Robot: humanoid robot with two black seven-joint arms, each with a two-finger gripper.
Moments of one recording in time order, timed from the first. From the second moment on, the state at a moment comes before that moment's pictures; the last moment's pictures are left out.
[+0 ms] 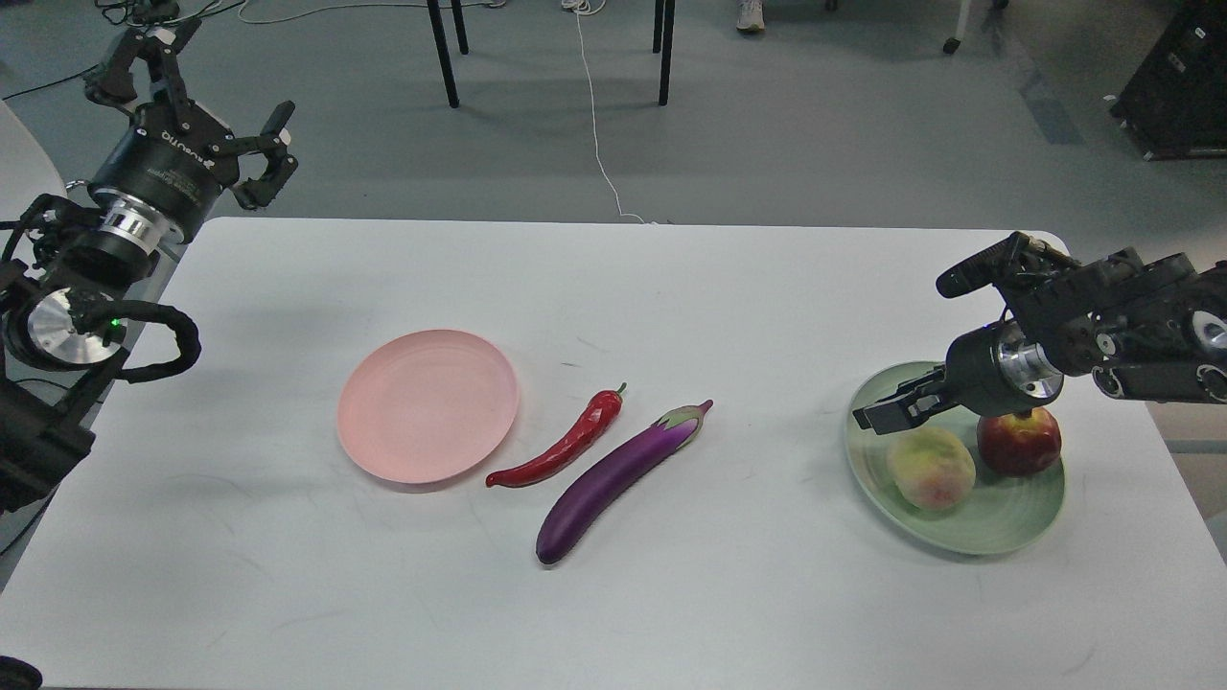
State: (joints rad) left arm -0.70 0.54 -0.89 -0.85 -0.03 -0.44 -0.25; right arm 1.70 -0.41 -1.22 1.21 -0.81 0.06 0.47
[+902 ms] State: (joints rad) left arm -0.72 0.72 -0.75 -1.52 1.10 -0.44 -0.20; right arm 1.11 -0.76 -0.01 0.86 -0.42 0.26 0.48
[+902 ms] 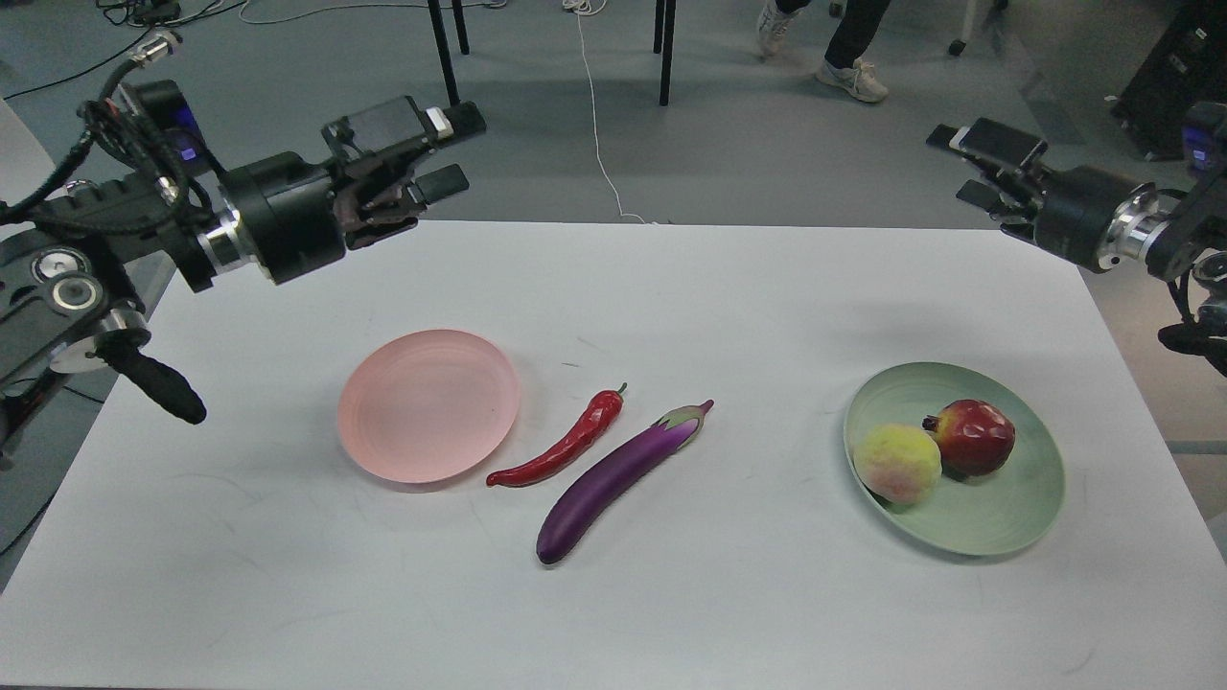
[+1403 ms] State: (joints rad) left arm -0.72 0.49 -0.47 -1.57 2.10 -0.43 -0.20; right arm 0.82 -0.75 0.33 0.81 0.14 0.46 0.48
